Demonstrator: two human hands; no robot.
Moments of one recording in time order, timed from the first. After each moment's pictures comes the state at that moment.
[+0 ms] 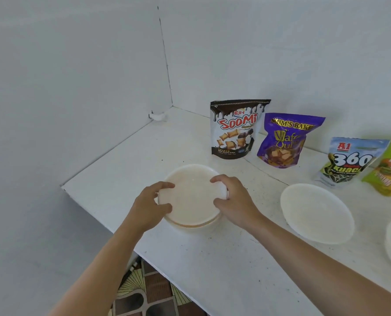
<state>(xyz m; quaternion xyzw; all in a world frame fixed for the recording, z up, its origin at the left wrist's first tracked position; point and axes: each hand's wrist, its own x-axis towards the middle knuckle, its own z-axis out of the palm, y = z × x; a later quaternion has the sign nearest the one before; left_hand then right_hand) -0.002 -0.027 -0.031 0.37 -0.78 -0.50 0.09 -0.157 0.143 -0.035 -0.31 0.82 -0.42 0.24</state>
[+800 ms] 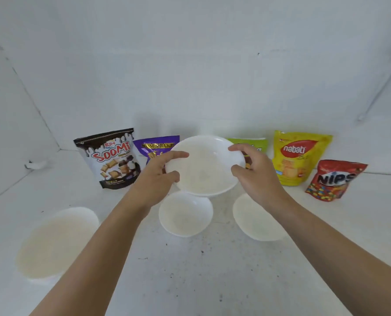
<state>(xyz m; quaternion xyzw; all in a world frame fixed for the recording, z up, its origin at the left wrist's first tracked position) -0.171 0.216 0.090 0.09 -0.81 -0.57 0.06 -0.240 0.430 0.074 -0.14 0.82 -0.56 -0.05</state>
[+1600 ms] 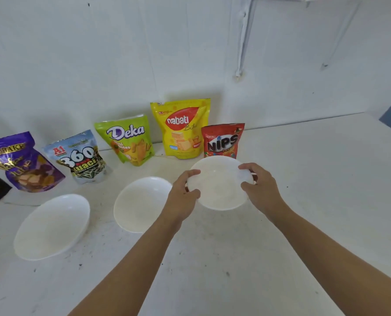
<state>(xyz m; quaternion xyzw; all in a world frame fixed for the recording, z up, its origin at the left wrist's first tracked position) -0.265 0.544 -0.046 0.07 -0.77 -0.63 -0.11 -0.270 0.749 -0.051 0.10 0.85 -0.52 -0.04</state>
